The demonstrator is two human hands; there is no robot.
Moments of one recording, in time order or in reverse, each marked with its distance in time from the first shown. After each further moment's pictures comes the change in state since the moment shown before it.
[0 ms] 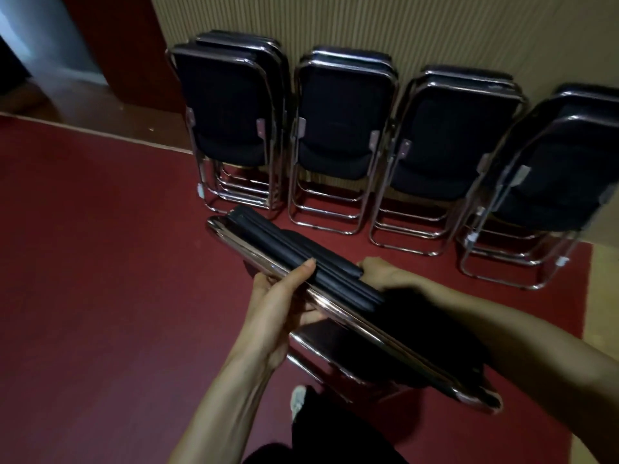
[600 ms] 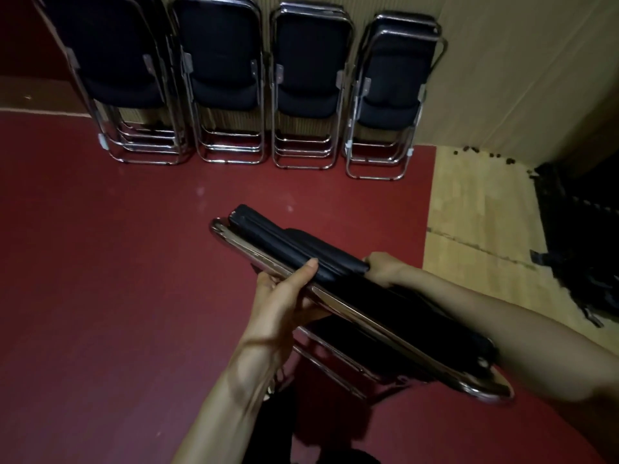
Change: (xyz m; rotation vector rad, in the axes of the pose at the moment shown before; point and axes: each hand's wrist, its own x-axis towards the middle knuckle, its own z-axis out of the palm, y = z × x) left_hand -0.451 -0.281 0.012 0.071 -0.255 -0.114; right_hand -0.501 0.207 0.283 0.051 0.100 0.272
